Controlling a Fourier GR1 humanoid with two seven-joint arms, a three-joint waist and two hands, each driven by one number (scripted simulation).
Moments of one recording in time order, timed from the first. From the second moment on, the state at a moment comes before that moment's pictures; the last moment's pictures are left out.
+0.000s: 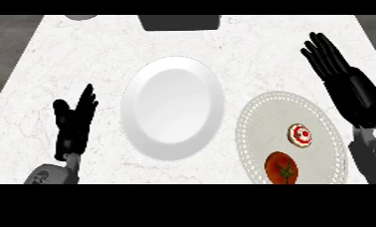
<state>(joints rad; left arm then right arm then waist) -0.09 0.34 -0.24 -1.35 0.27 0.41 0.16 -0.25 -0.49 0.09 -1.54 -0.38 0.12 -0.09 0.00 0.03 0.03</state>
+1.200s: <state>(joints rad) -0.10 0.33 -0.29 -1.40 0.21 0.39 0.16 -0.08 -0.65 0.13 -1.28 -0.07 0.45 -0.75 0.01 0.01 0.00</state>
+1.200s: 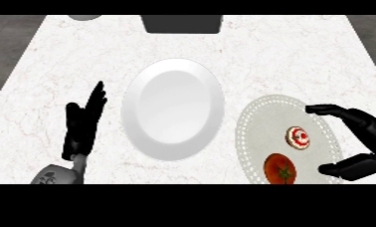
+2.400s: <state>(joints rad) -0.06 0.29 -0.25 -1.42 0.15 0.35 0.17 -0.29 -0.78 0.35 -1.24 0.56 0.42 -0.66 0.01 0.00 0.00</state>
